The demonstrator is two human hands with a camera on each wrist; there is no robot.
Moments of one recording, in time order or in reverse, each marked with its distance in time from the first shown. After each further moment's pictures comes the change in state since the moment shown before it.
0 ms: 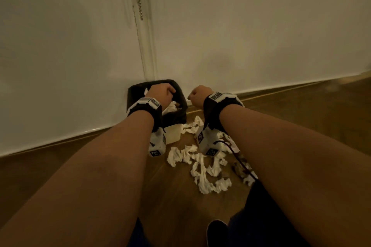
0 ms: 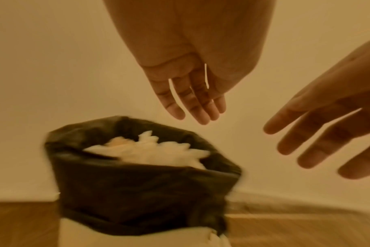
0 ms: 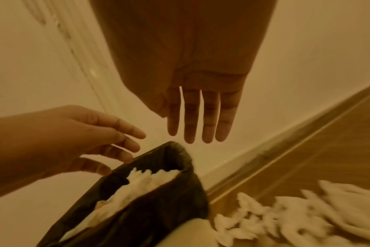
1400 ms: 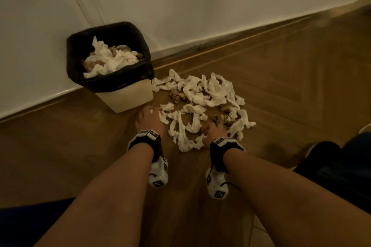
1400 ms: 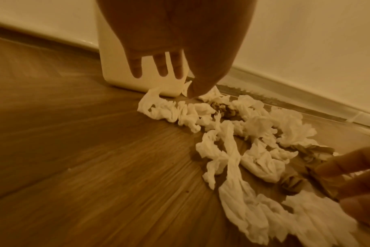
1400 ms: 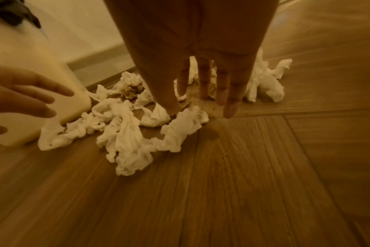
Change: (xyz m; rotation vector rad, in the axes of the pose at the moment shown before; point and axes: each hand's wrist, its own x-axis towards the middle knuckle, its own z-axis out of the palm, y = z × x) left_hand -0.115 -0.045 0.207 0.159 -0.238 -0.247; right_hand -0.073 0.211 0.195 0.011 -0.322 0.509
